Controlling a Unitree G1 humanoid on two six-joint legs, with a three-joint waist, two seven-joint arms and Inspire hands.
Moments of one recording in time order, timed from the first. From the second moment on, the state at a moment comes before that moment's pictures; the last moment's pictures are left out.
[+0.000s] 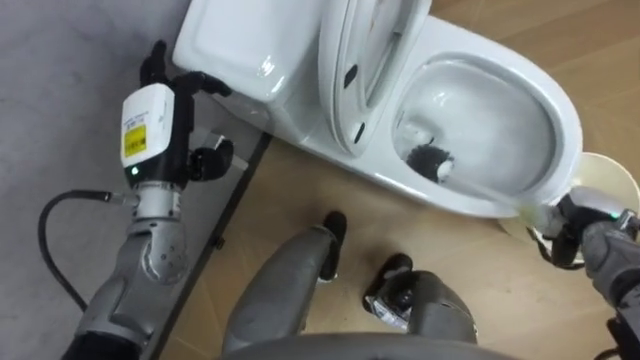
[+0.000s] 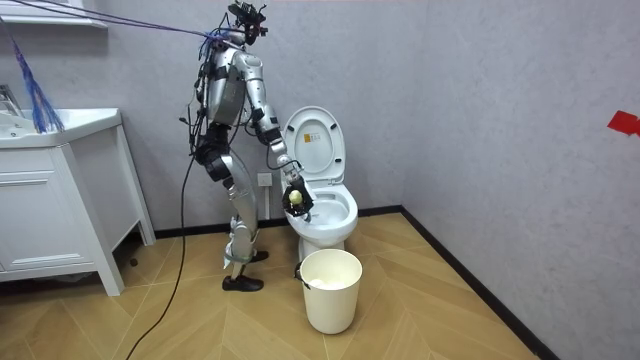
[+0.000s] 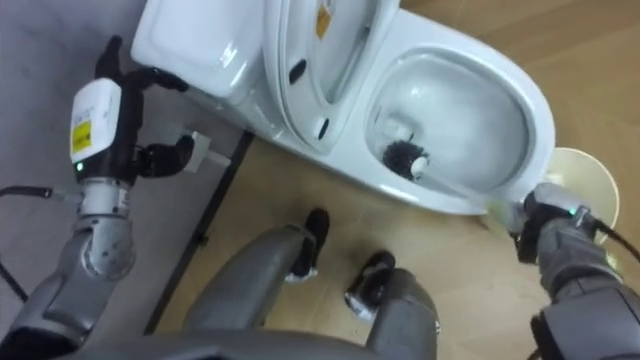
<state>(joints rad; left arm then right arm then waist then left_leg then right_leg) 0.12 0.35 -0.21 0.16 0.66 -0.18 0.54 -0.34 -0.60 0.38 1.32 -0.68 -0.02 -0.17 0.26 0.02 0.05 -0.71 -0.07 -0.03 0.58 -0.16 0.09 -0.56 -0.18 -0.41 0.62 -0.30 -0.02</state>
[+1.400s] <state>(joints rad) 0.06 0.45 -0.33 0.22 0.62 -0.13 0.59 -0.36 -0.61 0.48 1.15 -0.74 0.11 -0.32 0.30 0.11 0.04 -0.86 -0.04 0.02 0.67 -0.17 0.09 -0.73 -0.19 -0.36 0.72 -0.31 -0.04</state>
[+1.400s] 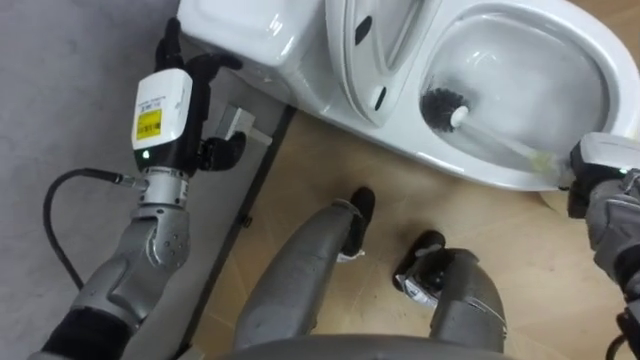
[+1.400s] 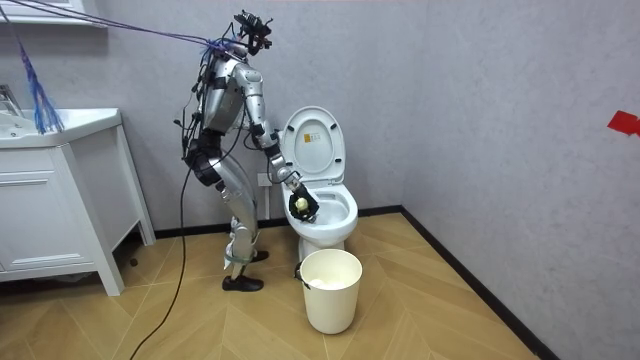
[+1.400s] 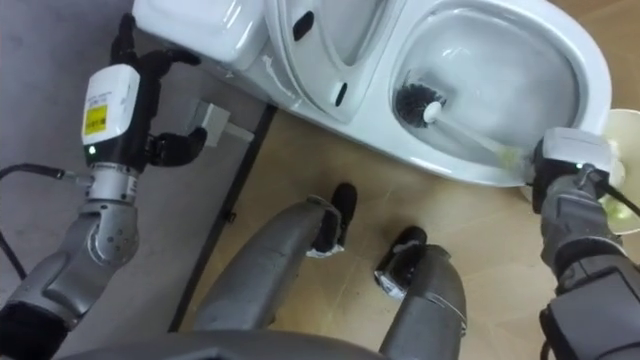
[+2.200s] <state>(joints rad) 0.05 0.48 -0.34 0.16 0.47 -0.13 0.71 -0.46 -0.66 0.46 1.28 -0.17 0.03 -0.35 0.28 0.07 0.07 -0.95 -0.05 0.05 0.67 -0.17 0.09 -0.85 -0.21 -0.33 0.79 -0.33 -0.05</state>
